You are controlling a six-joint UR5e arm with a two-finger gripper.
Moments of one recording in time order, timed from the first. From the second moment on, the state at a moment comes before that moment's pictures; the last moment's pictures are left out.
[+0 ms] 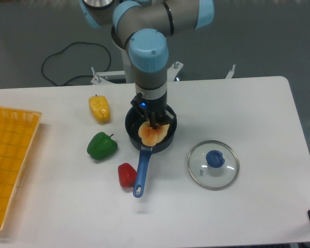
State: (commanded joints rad) arm 2.40 -1.65 -1.83 -1.20 1.58 0.90
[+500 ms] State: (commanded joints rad) arm 2.41 -1.61 -1.97 -1.18 1.58 0.91
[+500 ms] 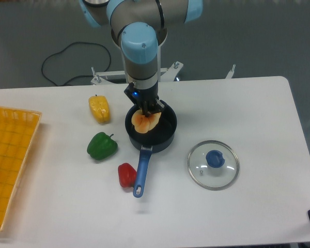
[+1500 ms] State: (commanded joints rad) arm 2.45 -1.71 -1.96 -1.15 1.60 0.92
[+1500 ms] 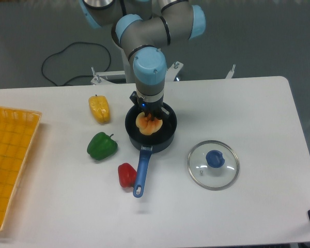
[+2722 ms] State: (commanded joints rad) arm 2.64 -1.83 -1.68 -1.15 1.61 1.08
